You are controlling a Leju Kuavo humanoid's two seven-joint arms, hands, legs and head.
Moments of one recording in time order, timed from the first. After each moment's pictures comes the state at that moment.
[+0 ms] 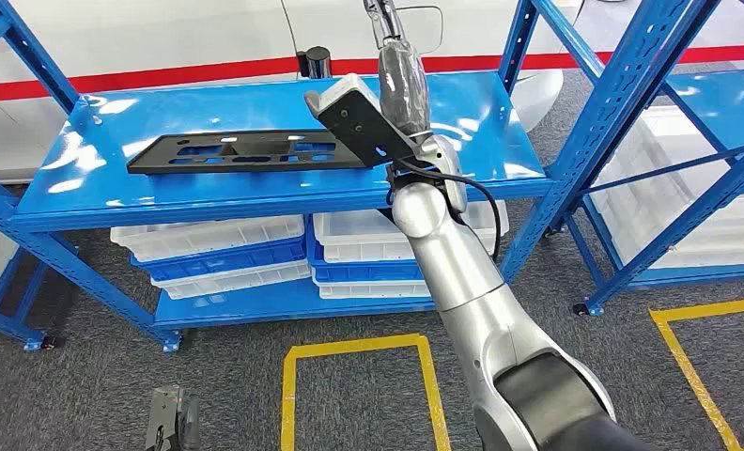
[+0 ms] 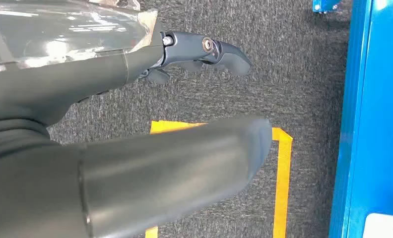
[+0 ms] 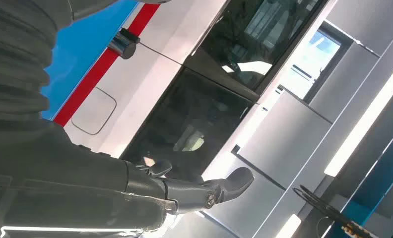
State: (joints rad) left arm -0.19 -0.12 0.17 -0.21 -0.18 0.24 -0.44; right arm -0.87 0.24 0.32 -0.74 0.58 -0.28 -0.37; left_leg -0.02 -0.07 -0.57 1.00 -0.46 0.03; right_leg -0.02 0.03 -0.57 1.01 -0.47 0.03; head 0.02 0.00
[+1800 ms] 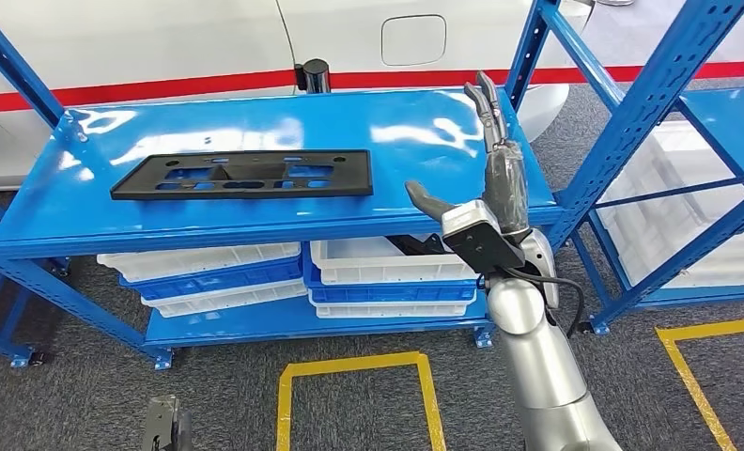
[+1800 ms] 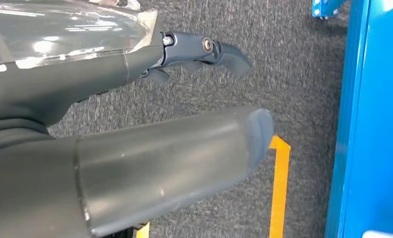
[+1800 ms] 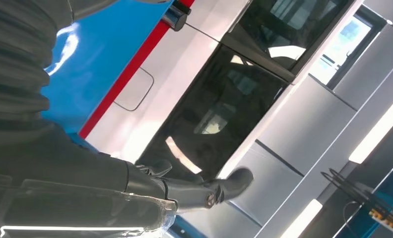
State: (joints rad) left arm -0.17 -0.12 0.23 -0.21 -0.24 0.26 -0.43; right arm -0.39 0.02 0.21 -1.28 0.52 -0.17 -0.40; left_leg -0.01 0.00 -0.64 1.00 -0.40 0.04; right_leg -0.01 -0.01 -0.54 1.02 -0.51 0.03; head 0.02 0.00
